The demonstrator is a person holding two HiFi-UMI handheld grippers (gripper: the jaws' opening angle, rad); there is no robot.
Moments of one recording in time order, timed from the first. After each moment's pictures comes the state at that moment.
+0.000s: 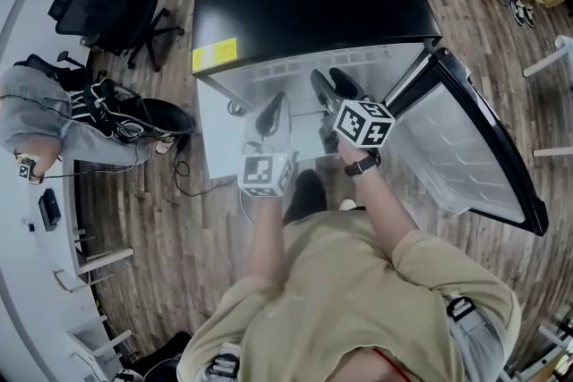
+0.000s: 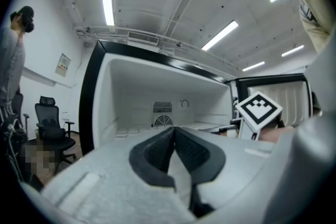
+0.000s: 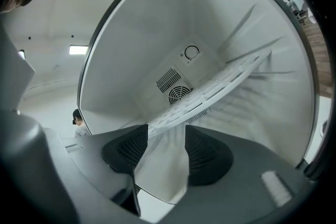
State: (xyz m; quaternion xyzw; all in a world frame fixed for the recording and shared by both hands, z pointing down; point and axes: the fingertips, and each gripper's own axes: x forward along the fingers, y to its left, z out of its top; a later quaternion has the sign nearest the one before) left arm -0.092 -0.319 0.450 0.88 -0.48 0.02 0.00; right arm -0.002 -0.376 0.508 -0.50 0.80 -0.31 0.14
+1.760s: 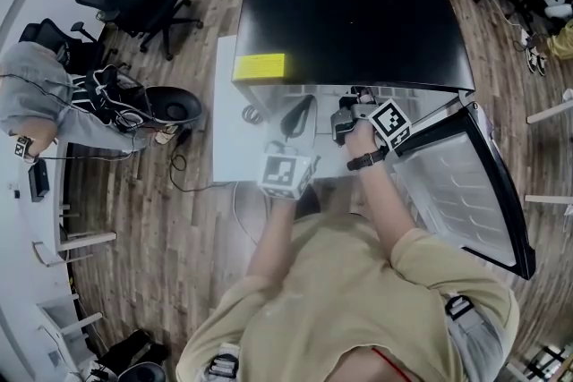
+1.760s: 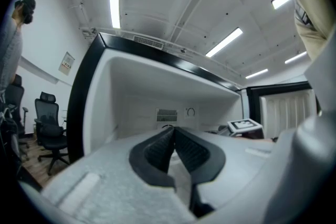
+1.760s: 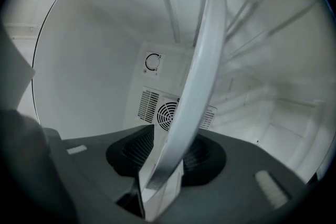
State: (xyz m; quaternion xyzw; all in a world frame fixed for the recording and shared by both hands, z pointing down) left arm -0.097 -0.354 0.429 0.87 -0.49 -0.02 0.01; right arm 0.019 -0.454 0.501 -0.45 0.67 -0.45 0.39
